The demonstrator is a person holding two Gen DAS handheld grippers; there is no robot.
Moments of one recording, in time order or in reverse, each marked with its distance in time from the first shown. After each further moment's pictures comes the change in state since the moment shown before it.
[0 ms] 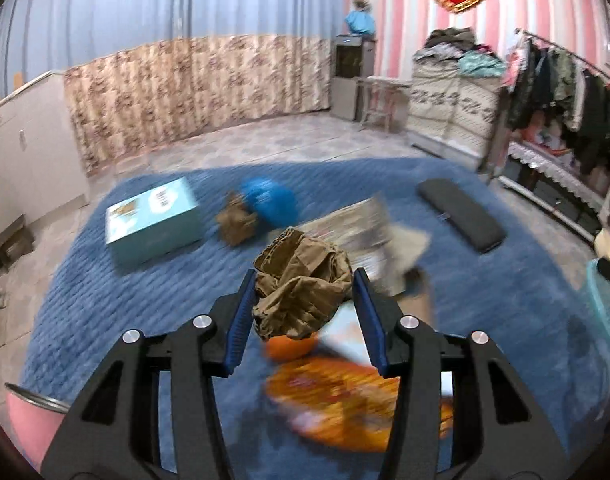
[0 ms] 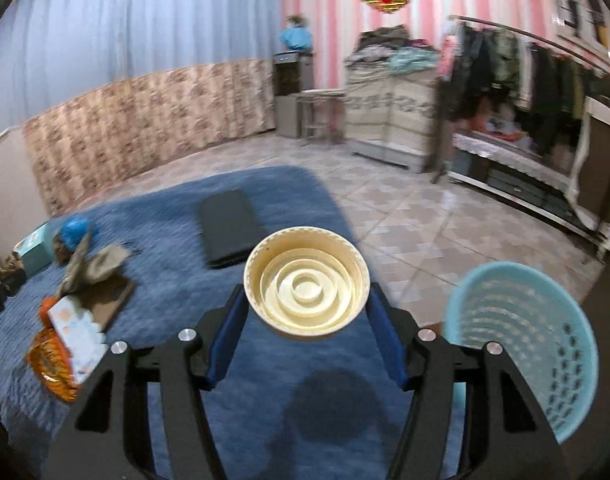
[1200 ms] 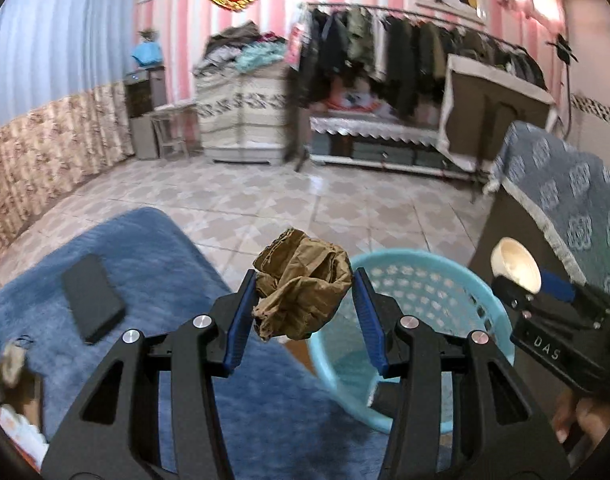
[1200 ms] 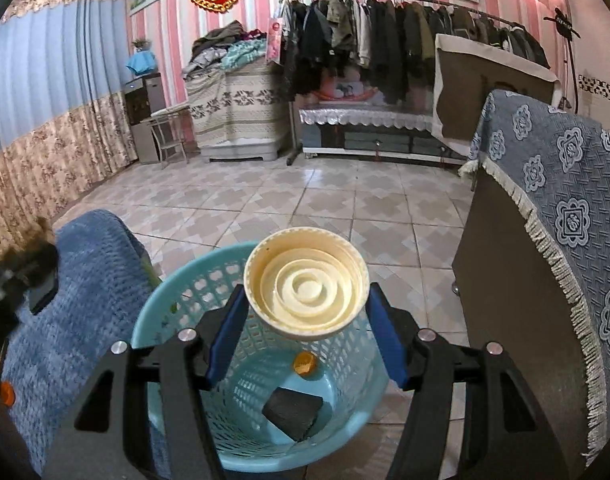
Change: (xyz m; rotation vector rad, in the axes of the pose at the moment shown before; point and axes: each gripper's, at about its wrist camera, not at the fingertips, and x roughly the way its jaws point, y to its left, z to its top) left arm -0.039 -0.398 -0.018 0.405 -0.028 -0.547; right arm -0.032 -0.229 -0.022 0.291 0.018 -0.359
